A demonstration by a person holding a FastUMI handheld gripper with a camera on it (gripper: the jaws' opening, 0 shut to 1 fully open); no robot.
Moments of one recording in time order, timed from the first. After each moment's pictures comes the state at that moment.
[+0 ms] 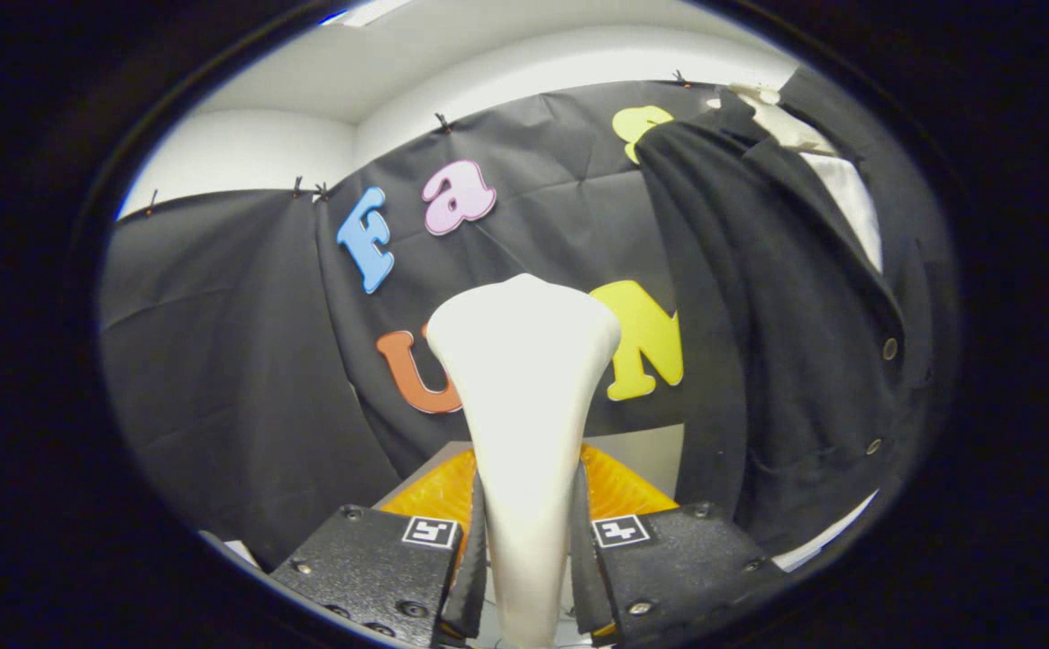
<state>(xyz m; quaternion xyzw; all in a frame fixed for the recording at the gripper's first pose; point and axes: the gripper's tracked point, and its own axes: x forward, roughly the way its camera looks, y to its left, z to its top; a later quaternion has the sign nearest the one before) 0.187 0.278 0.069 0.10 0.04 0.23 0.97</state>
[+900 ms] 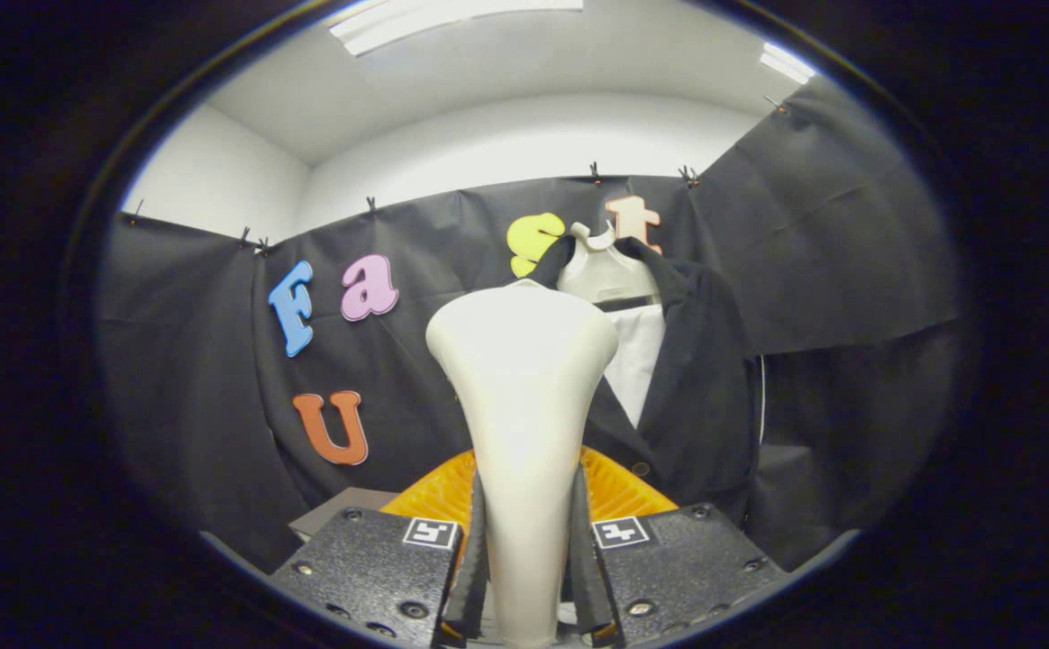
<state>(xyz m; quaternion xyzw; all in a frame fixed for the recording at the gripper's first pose) 0.132 0.048 0.166 0.08 -0.08 0.09 0.99</state>
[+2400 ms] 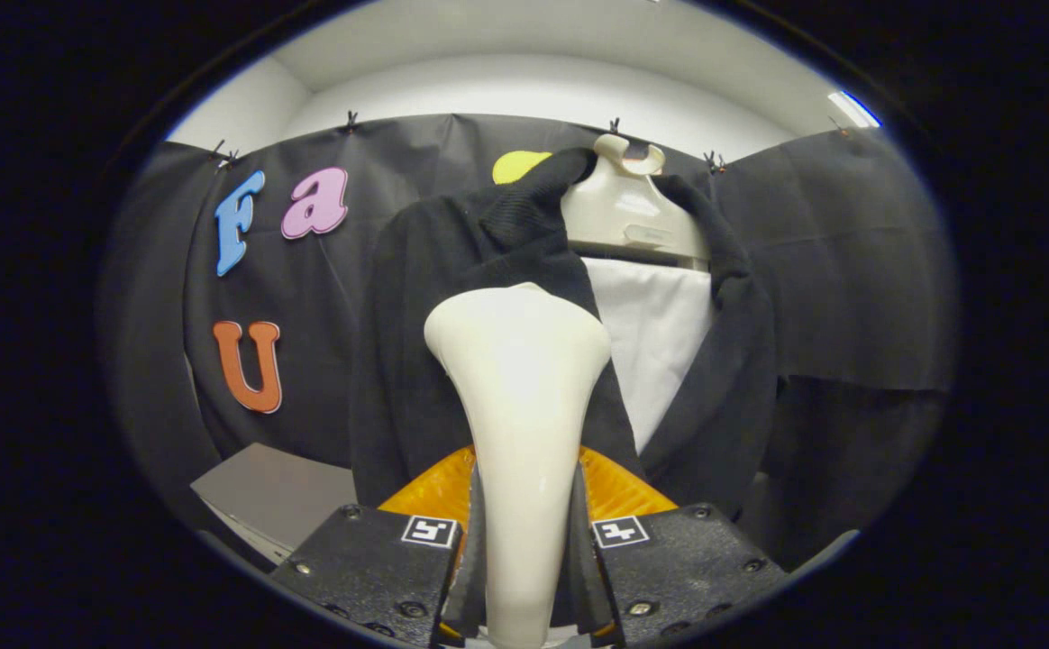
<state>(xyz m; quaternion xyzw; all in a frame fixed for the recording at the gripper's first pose) 0.282 0.045 0.140 -0.01 0.00 0.01 1.00</state>
